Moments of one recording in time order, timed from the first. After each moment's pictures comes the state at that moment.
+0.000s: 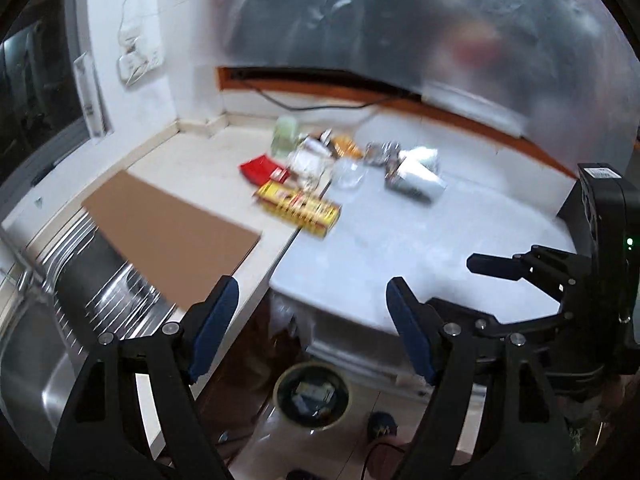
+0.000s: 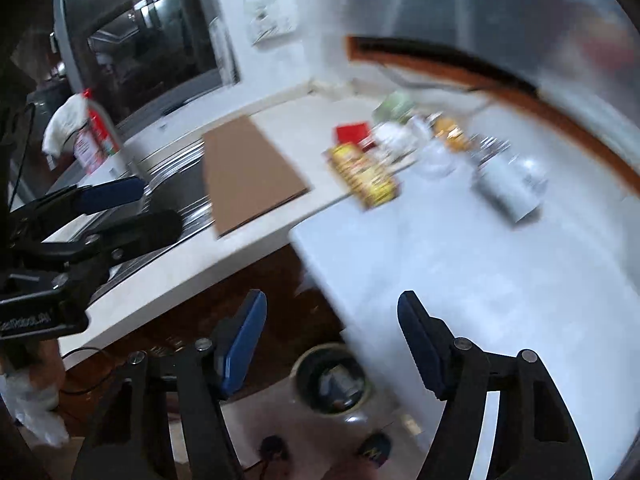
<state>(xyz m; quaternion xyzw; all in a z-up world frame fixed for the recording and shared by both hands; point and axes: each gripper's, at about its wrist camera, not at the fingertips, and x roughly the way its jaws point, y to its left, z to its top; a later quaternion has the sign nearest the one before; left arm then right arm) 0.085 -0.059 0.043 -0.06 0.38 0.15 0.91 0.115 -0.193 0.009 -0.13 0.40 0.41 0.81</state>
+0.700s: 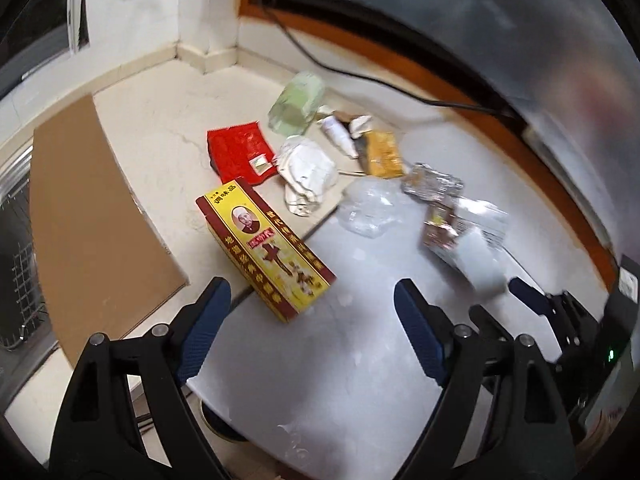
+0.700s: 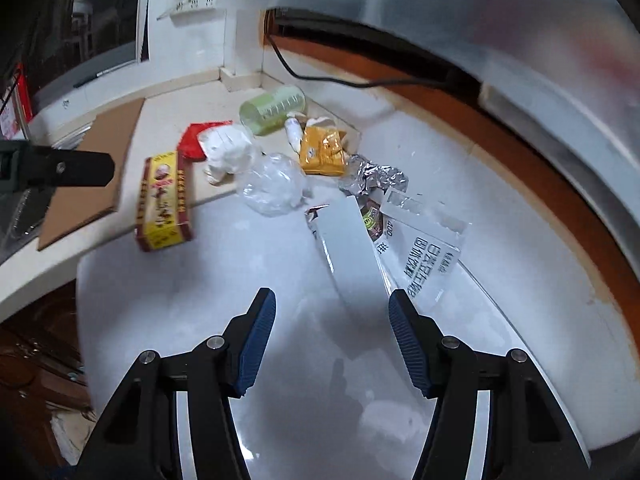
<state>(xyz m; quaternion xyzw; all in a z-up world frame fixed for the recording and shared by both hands) 0.304 0.021 -0.075 -0.22 0.43 0.22 0.85 0.357 -0.203 -0.065 -0.25 0.36 0.33 0.84</state>
